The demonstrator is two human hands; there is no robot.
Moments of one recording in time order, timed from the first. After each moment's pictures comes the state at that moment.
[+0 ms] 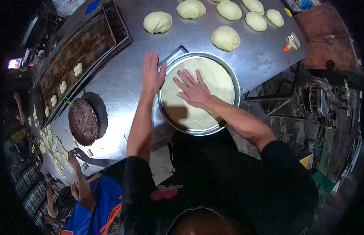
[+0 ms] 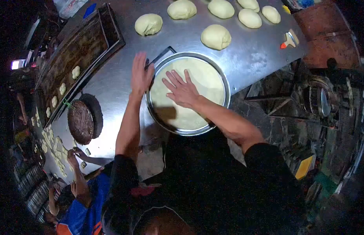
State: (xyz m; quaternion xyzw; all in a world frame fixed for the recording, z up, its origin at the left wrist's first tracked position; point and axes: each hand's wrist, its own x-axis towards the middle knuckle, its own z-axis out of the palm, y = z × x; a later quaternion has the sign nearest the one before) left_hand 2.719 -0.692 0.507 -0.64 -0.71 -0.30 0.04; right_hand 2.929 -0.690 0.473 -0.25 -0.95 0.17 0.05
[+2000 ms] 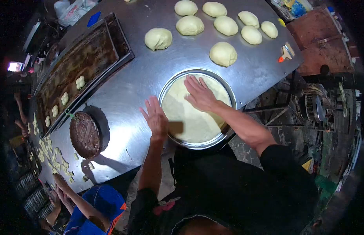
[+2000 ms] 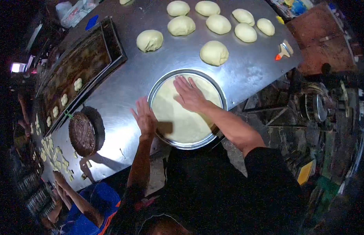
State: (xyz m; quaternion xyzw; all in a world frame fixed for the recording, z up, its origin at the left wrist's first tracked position) left_hand 2.764 -0.784 0.485 -0.55 -0.81 -0.18 -0.01; right_hand 2.938 -0.642 0.457 -0.28 -0.93 0.22 0.08
